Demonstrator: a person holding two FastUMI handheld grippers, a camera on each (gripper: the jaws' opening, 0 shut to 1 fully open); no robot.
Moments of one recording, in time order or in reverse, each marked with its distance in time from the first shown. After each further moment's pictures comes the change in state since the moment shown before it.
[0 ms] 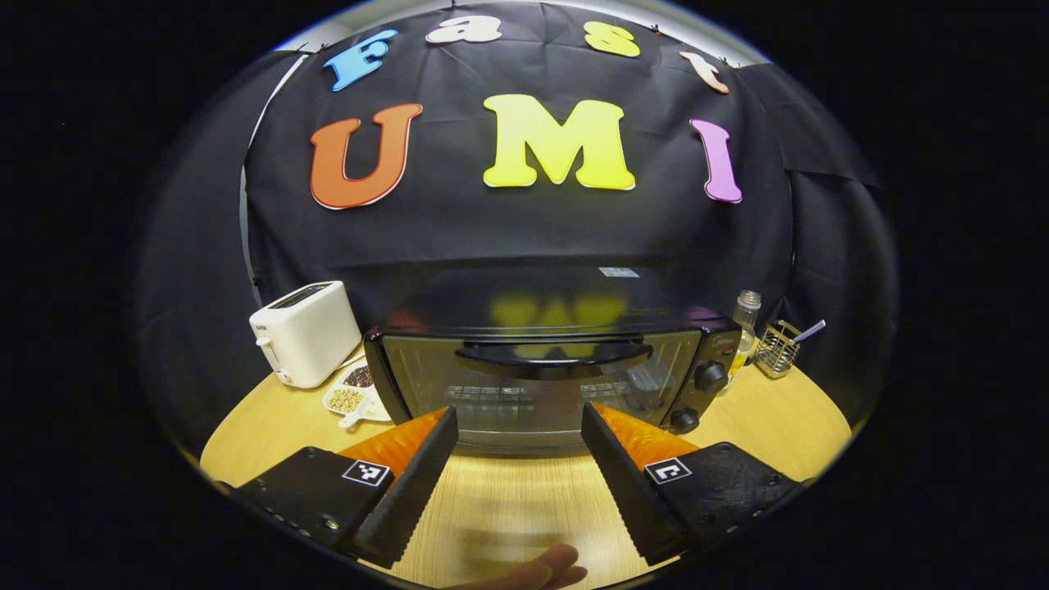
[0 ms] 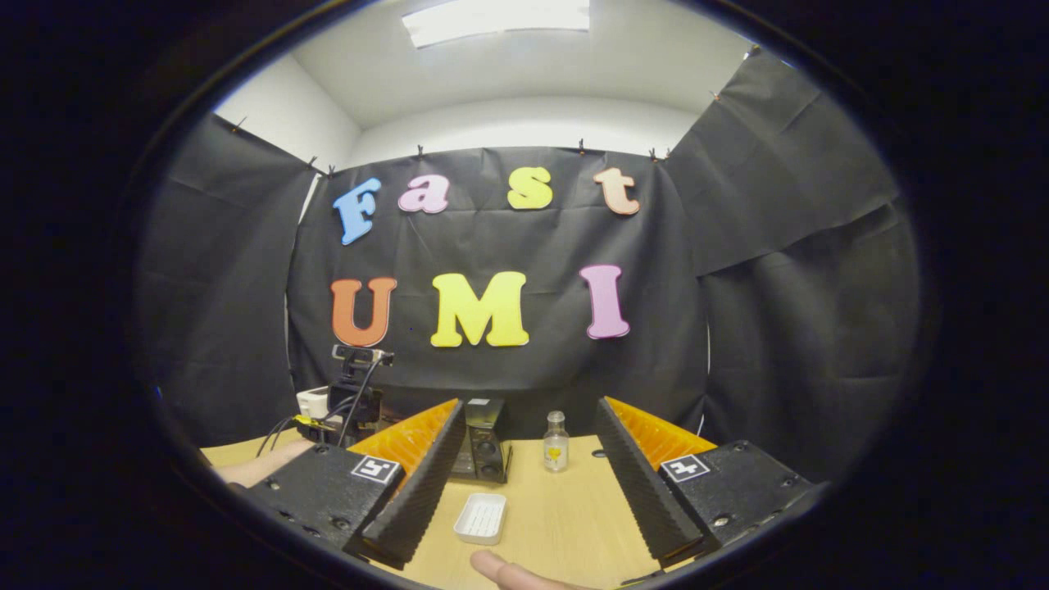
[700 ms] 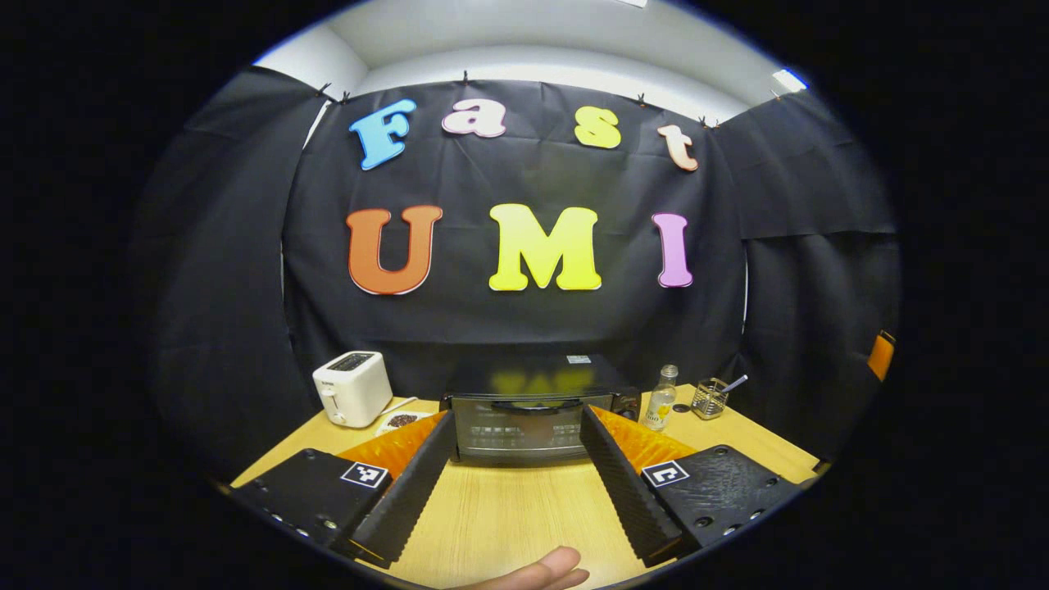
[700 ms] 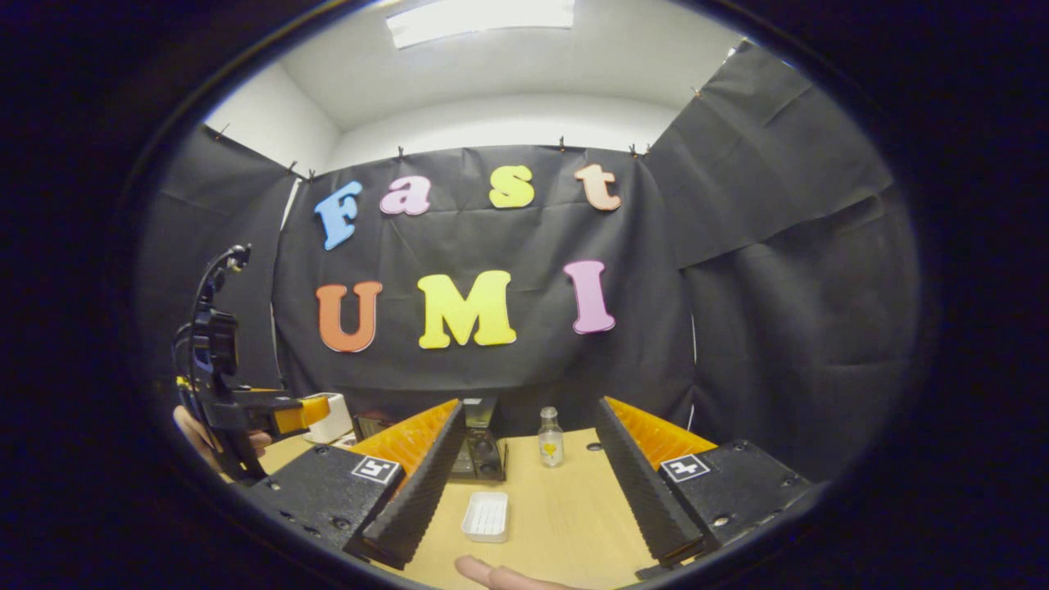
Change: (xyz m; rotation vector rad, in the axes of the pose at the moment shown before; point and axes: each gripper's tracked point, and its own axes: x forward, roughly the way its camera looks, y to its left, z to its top) left arm -0.214 0.009 0.078 0.027 -0.278 -0.031; right arm -0.015 0.005 0.008 0.038 0.000 -0.063
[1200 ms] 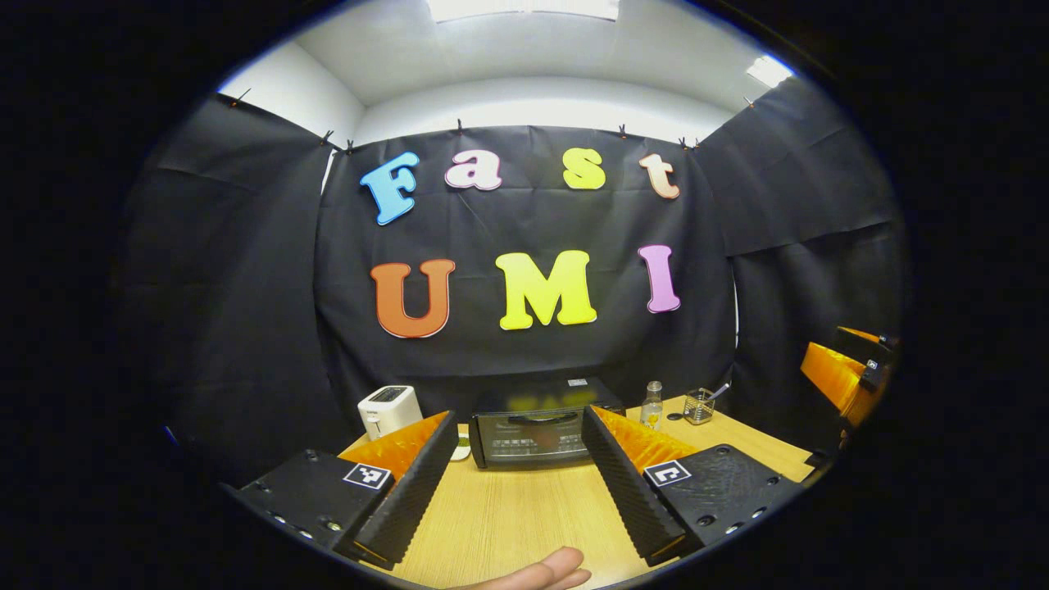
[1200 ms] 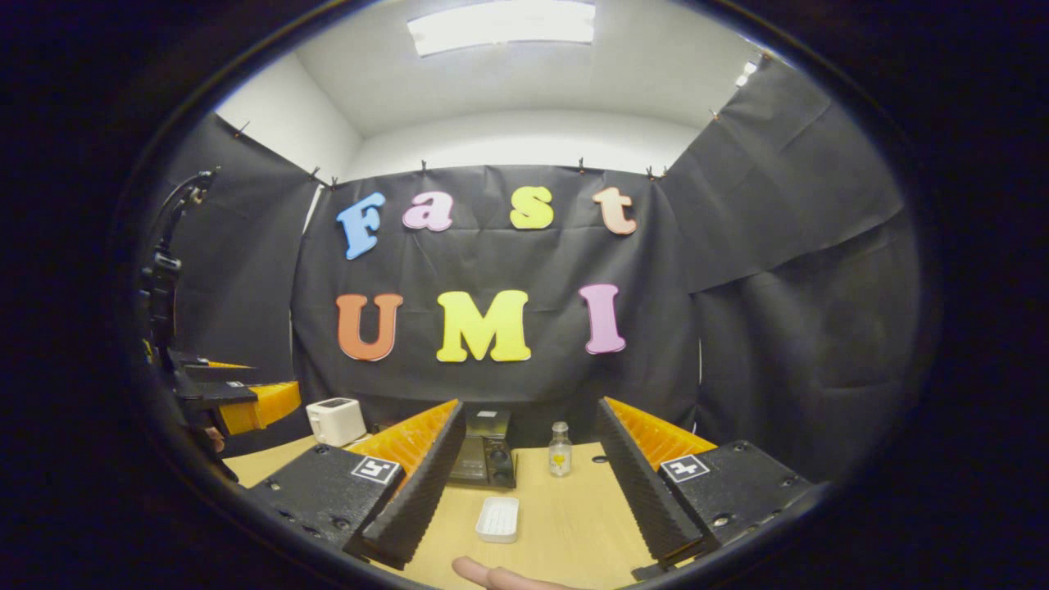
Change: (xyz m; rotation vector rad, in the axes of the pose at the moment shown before) left arm -0.116 -0.012 0.043 0.038 -0.102 0.021; right arm -0.040 0.031 0.029 -0.053 -0.051 0.052
